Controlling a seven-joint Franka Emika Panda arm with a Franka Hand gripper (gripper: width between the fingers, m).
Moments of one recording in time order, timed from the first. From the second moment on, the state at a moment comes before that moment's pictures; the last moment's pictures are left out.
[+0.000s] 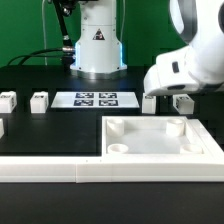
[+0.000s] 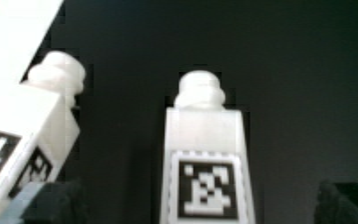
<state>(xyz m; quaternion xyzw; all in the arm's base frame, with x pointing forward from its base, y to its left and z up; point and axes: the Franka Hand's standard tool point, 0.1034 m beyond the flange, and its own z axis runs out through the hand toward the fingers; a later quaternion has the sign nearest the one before) 0.381 0.180 0.022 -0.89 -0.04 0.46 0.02</state>
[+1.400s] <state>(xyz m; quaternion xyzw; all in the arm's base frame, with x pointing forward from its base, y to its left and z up) 0.371 0.182 0.007 -0.89 -0.02 0.46 0.01</state>
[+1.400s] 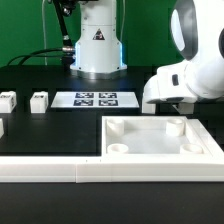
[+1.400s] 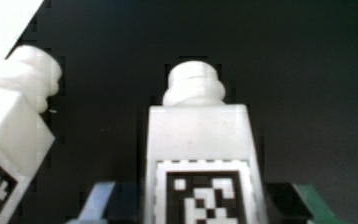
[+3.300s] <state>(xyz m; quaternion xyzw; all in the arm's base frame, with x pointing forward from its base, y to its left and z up) 0.480 0.157 0.101 -0.99 -0.02 0.14 0.06</state>
